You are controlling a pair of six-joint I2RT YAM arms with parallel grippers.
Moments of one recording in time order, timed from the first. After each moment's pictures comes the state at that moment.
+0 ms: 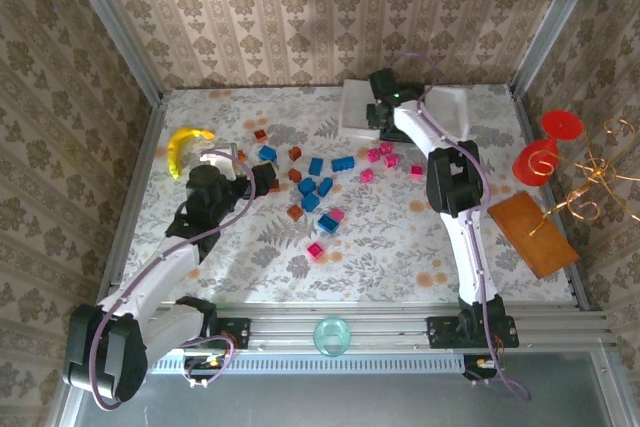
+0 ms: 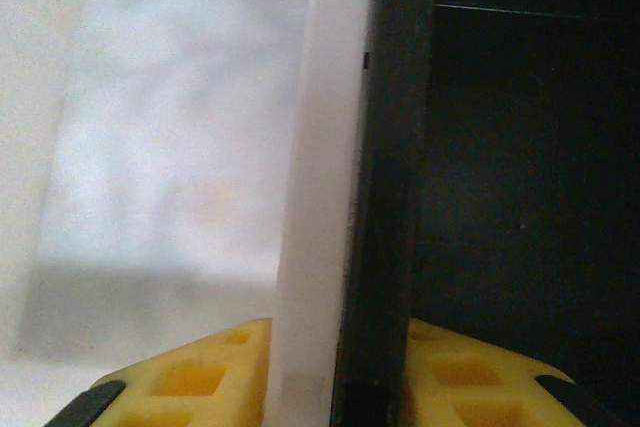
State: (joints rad) left arm -0.34 1.01 0.54 0.17 0.08 -0.35; right arm 0.27 2.47 2.20 -0.72 0.17 0.29
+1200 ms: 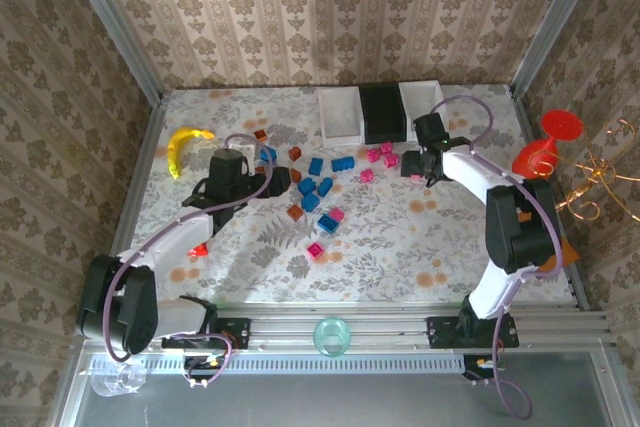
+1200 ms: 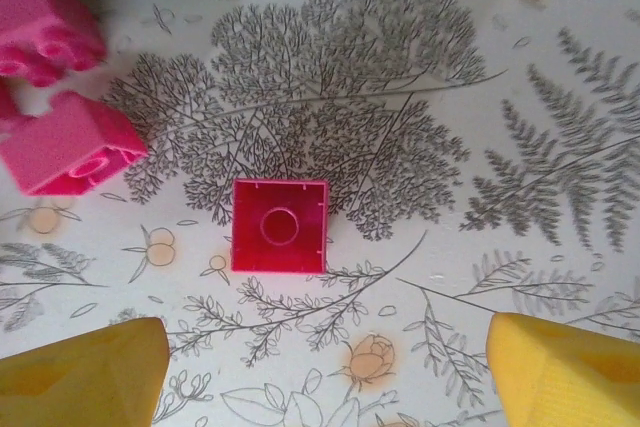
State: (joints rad) left arm -0.40 1.26 0.70 -0.03 0.18 -0.36; right arm 0.19 1.77 1.19 -0.55 0.19 0.30
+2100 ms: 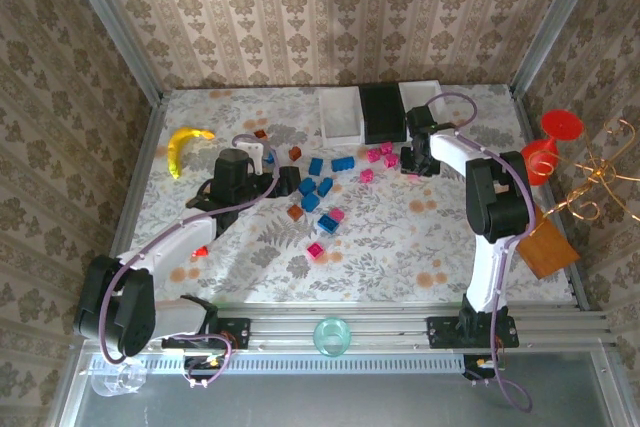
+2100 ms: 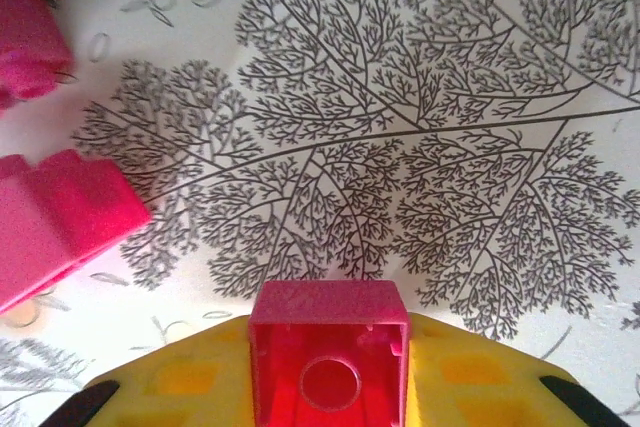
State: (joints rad) left arm -0.44 1.26 0.71 0.03 0.20 -0.38; right arm 0.16 1.98 1.41 -0.65 0.08 0.33
